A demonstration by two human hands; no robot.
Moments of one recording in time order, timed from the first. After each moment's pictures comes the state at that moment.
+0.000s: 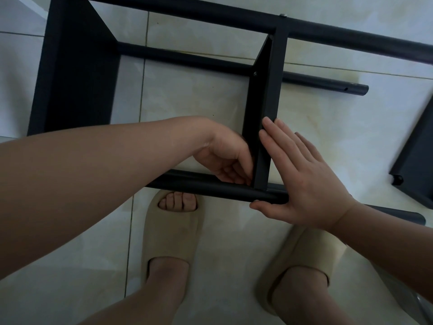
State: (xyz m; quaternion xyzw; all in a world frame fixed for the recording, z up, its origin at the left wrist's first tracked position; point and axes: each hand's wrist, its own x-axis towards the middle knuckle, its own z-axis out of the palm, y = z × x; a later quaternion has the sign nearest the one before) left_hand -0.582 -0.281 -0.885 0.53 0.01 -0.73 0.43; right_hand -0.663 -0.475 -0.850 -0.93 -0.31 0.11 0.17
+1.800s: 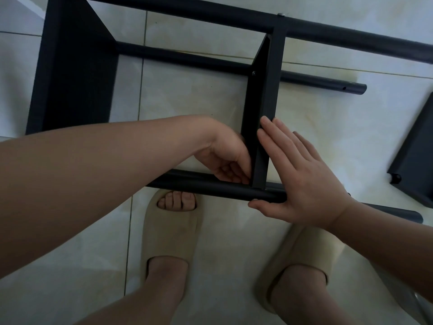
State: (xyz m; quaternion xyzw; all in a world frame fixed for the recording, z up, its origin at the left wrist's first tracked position) left_hand -0.582 -0.285 -0.881 0.57 0.01 -0.72 0.40; right_hand -0.664 -0.475 -0.851 -0.93 -0.31 0.11 0.17
